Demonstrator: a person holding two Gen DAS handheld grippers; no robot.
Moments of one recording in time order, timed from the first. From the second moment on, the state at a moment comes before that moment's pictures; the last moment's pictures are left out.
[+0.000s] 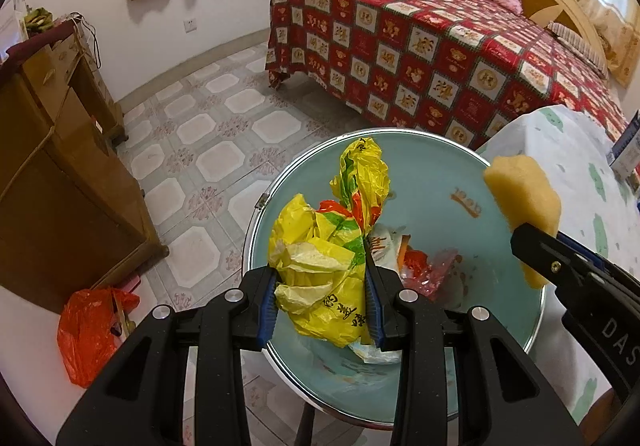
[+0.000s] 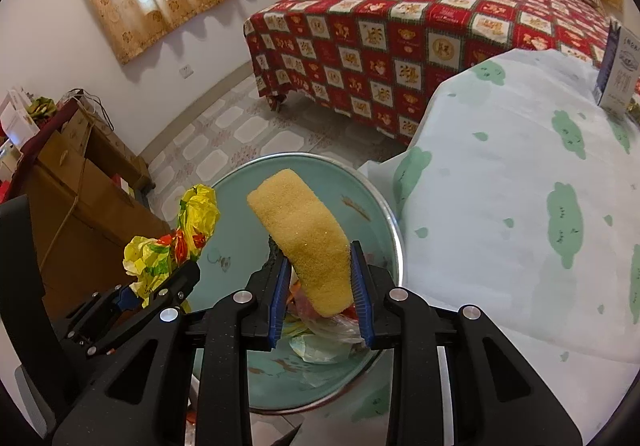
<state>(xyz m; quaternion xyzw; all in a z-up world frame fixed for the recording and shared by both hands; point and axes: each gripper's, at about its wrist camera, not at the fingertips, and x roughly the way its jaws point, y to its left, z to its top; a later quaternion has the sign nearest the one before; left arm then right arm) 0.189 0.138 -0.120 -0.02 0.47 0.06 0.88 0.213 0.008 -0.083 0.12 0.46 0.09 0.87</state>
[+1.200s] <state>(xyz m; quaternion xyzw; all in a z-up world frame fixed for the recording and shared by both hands) 0.155 0.130 -0.071 0.02 0.37 0.08 0.92 0.154 -0.045 -0.054 0.09 0.36 0.02 0.93</state>
